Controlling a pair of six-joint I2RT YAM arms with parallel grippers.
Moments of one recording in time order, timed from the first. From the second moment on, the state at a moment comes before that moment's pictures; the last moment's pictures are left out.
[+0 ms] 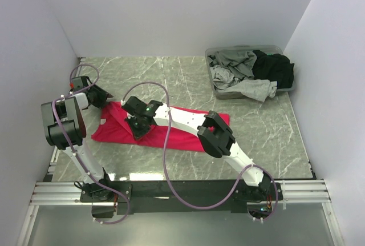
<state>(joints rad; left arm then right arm) 0.29 1.88 1.09 -0.07 0.27 -0.78 1.07 2.40 2.09 -0.72 -0.16 0.45</state>
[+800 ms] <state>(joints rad) 0.30 1.82 1.10 -0.16 0.20 -0.77 1.05 2.29 2.05 -0.78 -0.15 0.40</state>
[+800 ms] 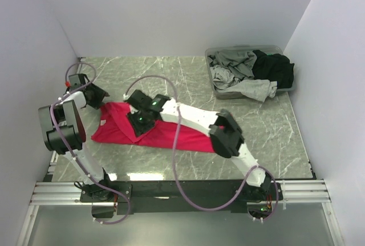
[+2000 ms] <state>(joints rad) 0.10 1.85 1.13 -0.35 0.26 -0.85 0.46 1.91 1.29 -0.62 -0.05 0.36</state>
